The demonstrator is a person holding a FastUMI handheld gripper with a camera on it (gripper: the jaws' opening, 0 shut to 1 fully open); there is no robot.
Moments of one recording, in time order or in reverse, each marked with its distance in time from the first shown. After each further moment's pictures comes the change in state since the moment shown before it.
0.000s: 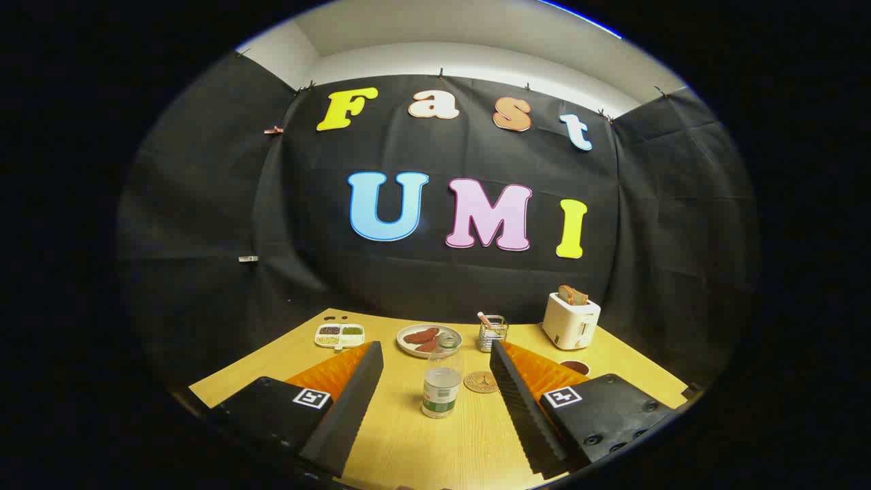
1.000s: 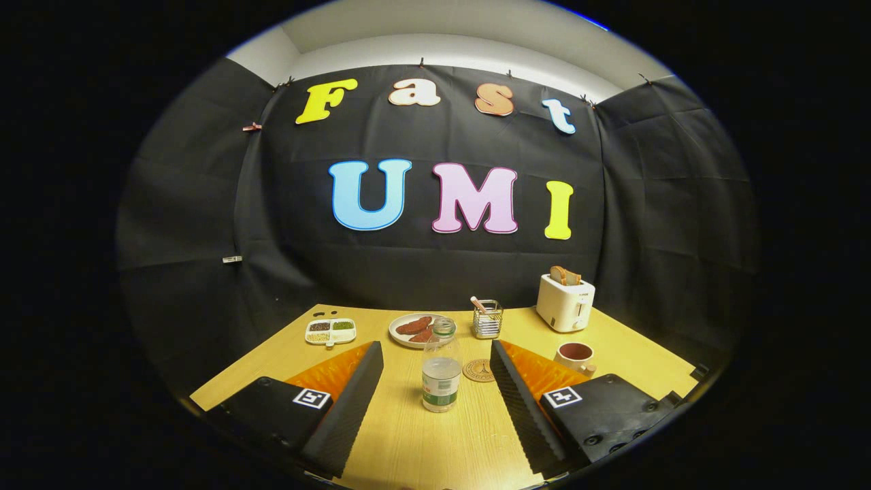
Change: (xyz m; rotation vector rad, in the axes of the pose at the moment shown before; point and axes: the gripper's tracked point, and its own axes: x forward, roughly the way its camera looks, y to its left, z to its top) arm 0.018 -0.004 -0.024 0.065 0.060 -0.070
